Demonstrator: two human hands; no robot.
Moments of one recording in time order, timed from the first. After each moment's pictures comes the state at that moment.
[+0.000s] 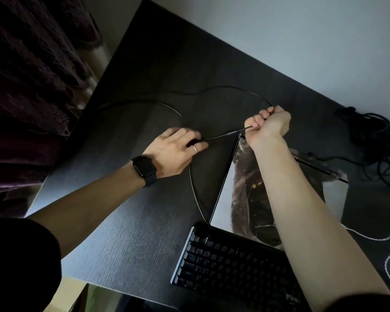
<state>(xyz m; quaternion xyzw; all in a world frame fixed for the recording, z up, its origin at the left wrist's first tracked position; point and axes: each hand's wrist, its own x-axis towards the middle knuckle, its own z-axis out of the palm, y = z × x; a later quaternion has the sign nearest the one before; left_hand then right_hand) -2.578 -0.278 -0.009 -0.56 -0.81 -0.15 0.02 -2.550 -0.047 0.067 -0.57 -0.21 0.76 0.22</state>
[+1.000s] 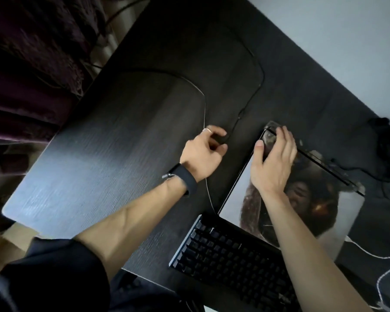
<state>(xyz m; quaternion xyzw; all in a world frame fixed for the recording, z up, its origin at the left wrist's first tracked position) -2.517 -0.247 -0.004 -0.03 -0.81 -0.51 -0.30 -2.438 -0.069 -0.023 -0.28 -0.95 0.13 0.11</state>
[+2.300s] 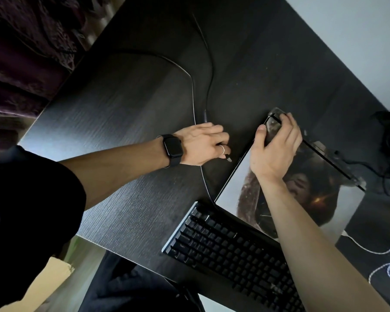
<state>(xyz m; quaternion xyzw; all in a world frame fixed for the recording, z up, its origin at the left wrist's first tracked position) -2.534 -0.262 -0.047 -0.61 -0.76 -0.21 -0.01 -2.444 -0.070 -0.028 -0.30 -0.94 0.12 0.13</state>
